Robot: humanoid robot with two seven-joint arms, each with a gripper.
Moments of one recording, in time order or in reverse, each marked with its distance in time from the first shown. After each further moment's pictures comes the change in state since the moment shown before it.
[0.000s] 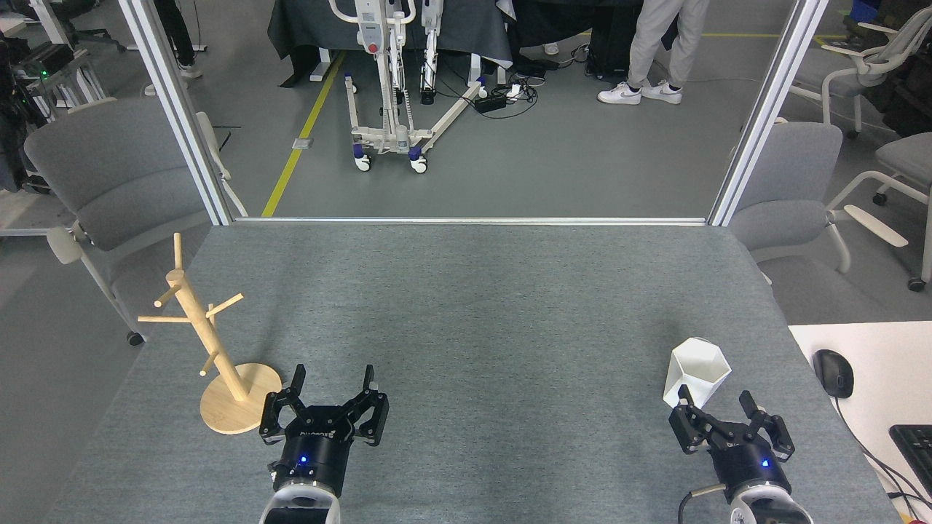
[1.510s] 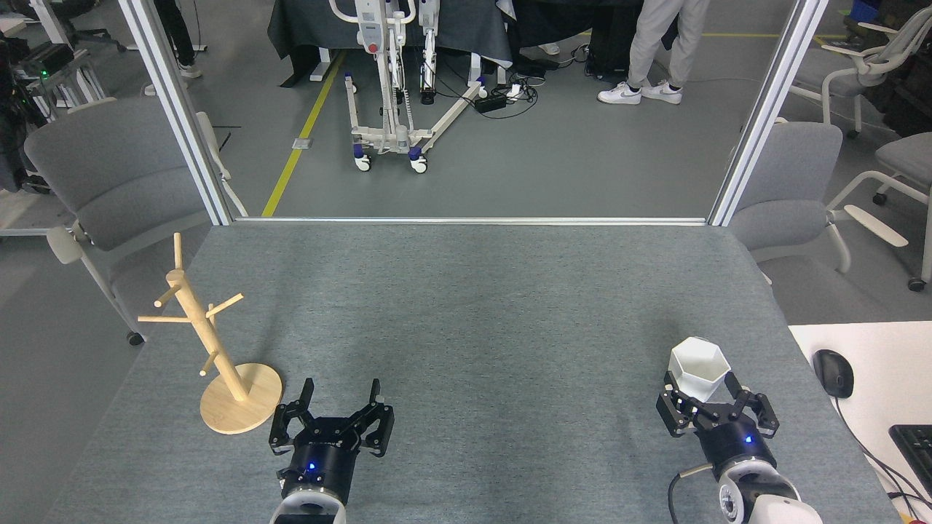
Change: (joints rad) left arm -0.013 -0.004 -0.002 0.087 0.000 0.002 0.000; right arm -0.096 -0.011 0.027 0.107 0.086 -0.001 -0.001
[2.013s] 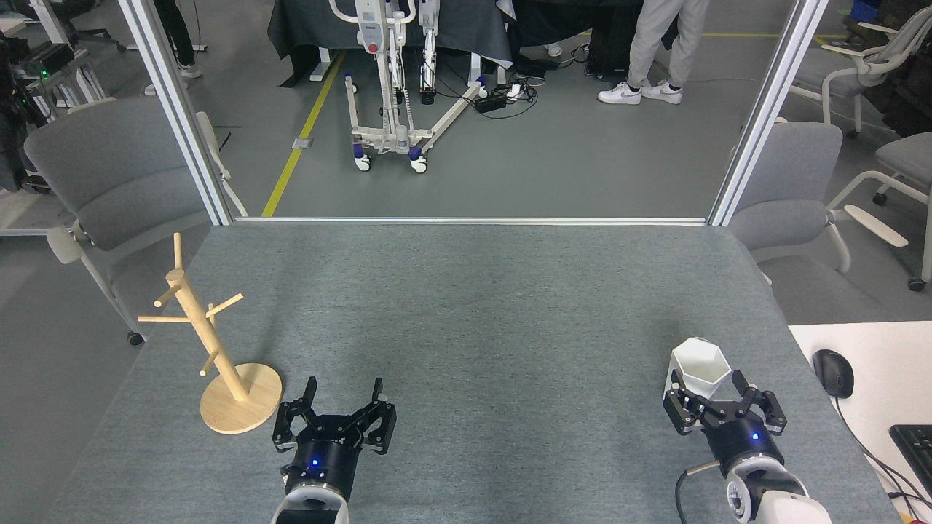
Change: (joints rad) left arm -0.021 -0.001 0.000 0.031 0.000 0.000 -0.001; right arm -0.017 -0.021 -0.005 0.025 0.015 0.001 -0.003
